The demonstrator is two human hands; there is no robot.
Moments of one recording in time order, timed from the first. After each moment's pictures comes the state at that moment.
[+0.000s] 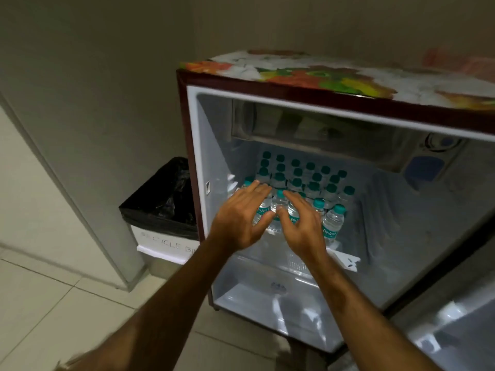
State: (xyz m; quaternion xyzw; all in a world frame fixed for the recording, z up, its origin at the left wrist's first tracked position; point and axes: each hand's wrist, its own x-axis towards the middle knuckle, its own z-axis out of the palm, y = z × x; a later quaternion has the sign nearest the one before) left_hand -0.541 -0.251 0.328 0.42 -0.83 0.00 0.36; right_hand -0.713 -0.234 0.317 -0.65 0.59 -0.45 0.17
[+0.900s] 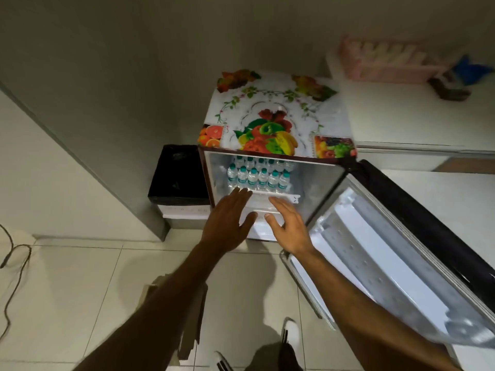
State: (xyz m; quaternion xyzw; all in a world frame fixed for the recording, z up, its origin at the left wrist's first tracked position) left_hand -0.456 -0.042 0.648 0.44 -0.85 -0.17 0.25; right_hand -0.647 0.011 0.630 -0.58 0.70 -0.32 0.26
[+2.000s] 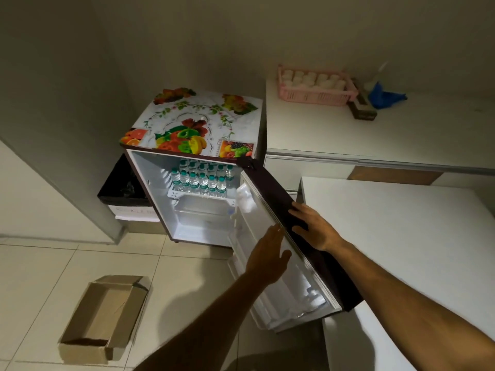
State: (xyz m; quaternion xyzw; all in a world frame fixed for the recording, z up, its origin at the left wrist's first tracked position) left_hand -0.834 0.212 0.661 0.45 -0.81 -0.33 0.17; right_hand -1.044 0.186 0.670 -0.71 0.67 -0.10 0.20
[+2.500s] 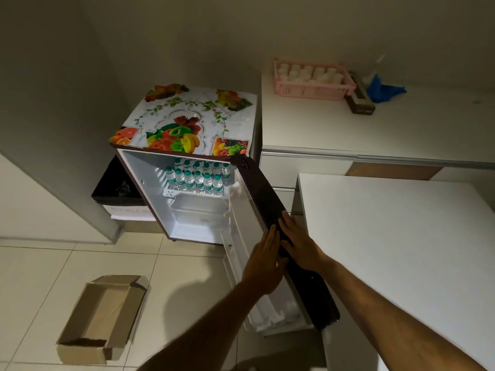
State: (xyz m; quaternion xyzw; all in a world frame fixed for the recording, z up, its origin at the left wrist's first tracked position) left_hand -0.843 0.214 0.623 0.43 -0.83 -0.32 0.14; right_hand -1.014 0.213 0.635 -0.73 0.64 -0.13 0.21
